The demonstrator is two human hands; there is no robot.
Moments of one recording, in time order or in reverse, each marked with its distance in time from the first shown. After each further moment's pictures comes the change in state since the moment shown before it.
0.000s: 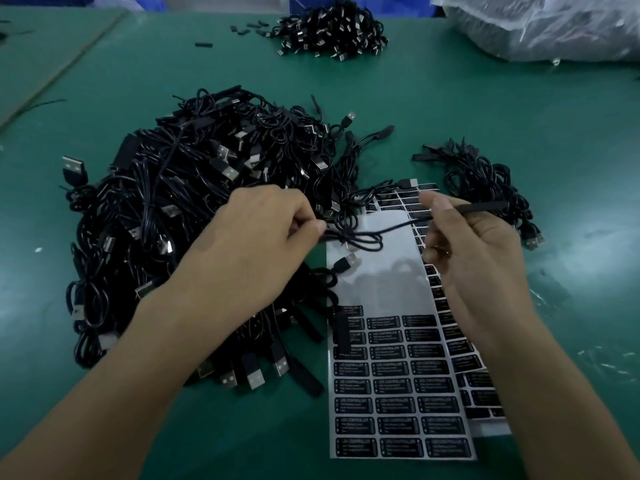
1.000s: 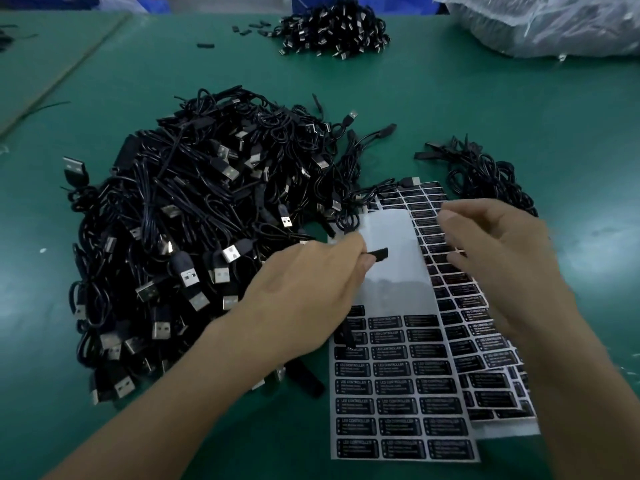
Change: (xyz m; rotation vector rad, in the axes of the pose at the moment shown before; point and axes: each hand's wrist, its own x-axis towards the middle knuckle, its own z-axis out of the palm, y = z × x) left_hand -0.012 0.015 0.042 0.152 -0.228 0.167; right_hand 0.004 -0.011 -0.023 -0.425 0.037 -0.020
